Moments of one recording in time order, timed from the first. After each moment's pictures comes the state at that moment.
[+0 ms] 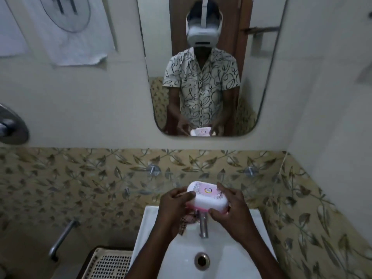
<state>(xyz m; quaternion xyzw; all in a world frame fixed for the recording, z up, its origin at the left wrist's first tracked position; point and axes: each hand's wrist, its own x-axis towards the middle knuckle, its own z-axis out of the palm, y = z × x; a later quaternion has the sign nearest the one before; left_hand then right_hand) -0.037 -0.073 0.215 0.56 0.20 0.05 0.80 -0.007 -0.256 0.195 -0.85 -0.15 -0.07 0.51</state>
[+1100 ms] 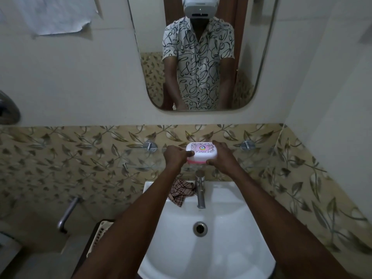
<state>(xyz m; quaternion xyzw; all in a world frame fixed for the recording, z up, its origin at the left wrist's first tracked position) 0.054 -0.068 0.218 0.78 0.26 0.12 0.55 0.106 -0.237 0.190 -0.92 -0.16 -0.01 0.36</state>
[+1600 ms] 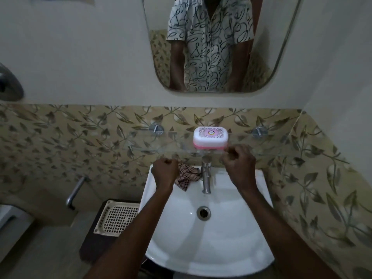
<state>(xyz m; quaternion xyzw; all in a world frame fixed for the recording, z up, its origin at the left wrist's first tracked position) -0.023 -0.042 0.147 0.74 0.34 0.20 0.55 0.027 -0.247 0.176 -0.85 -0.13 -0.27 0.43</state>
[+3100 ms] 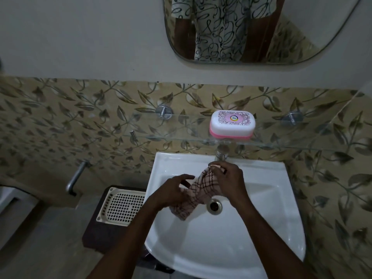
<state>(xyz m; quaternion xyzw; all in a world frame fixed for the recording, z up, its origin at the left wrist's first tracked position) -0.044 0.018 0.052 0.87 0.04 -0.17 0.46 0.020 -0.183 0.080 -0.84 -0.10 0.01 0.53</state>
